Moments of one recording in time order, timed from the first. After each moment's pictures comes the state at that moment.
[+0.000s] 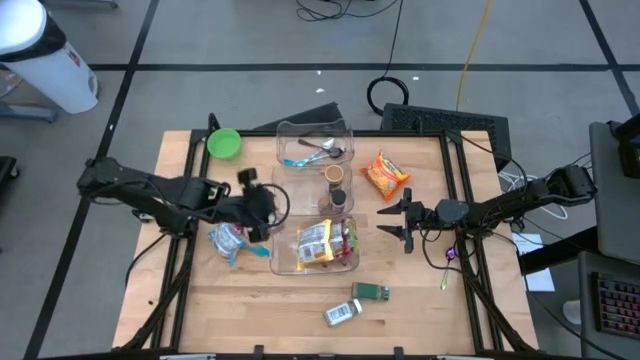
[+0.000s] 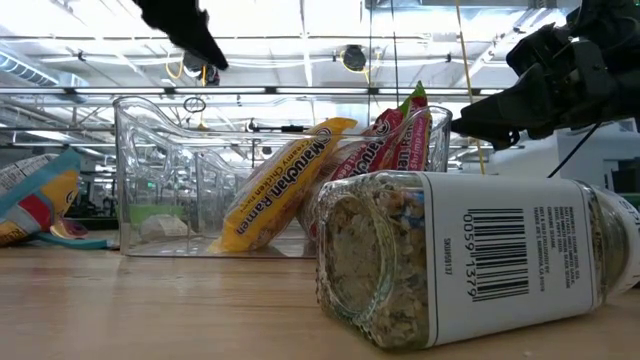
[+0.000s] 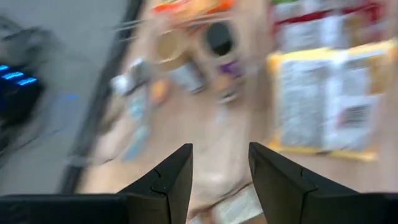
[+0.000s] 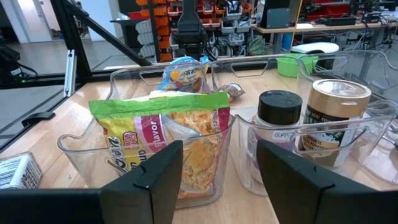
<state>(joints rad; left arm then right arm) -0.22 1.24 1.17 -0.85 -0.52 -0.14 0.13 0.99 0.06 0.84 0.18 0.09</state>
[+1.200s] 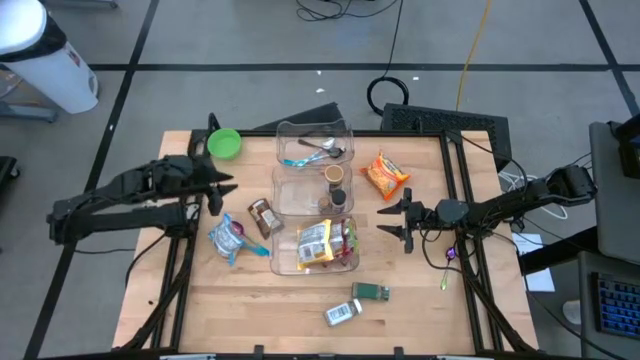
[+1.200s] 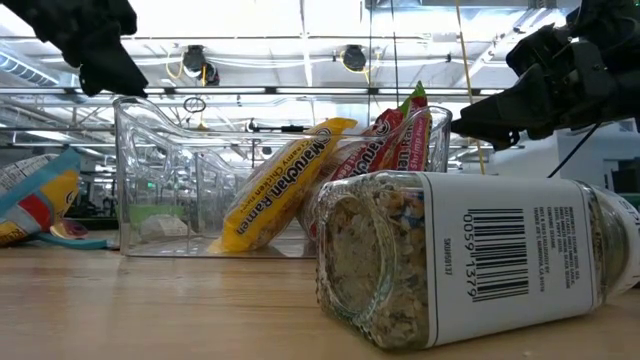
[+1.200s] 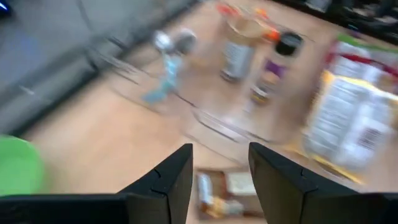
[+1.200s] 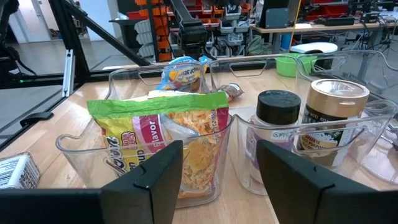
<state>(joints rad) 0.30 0.49 0.67 -0.76 -0.10 -0.21 0.13 0.99 0.06 0.84 0.19 0.09</state>
